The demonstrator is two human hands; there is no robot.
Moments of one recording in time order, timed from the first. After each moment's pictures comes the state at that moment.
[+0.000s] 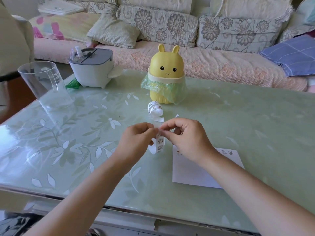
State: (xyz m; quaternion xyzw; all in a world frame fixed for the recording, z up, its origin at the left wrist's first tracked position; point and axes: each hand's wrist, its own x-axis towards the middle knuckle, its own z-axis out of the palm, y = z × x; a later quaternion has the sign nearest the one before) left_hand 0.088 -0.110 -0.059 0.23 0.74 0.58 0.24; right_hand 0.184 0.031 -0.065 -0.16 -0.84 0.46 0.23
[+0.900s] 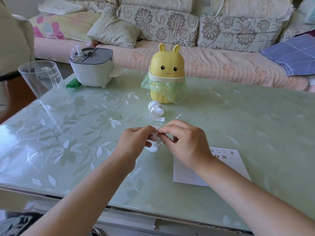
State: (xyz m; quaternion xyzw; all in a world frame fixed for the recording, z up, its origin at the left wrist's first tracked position) left_hand 0.091 -0.110 -0.051 0.09 0.74 0.60 0.30; right_hand 0.180 0.025 -0.084 -0.07 -0.90 0.18 0.38
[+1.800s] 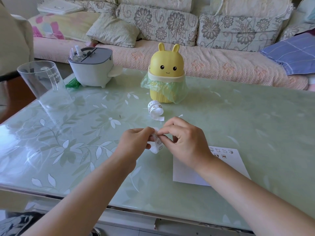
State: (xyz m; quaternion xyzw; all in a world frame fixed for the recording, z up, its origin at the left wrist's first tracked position) left_hand 0.093 -0.107 -0.052 0.08 0.75 0.58 0.31; right_hand 0.181 0.027 -0.085 -0.06 -0.91 0.20 0.36
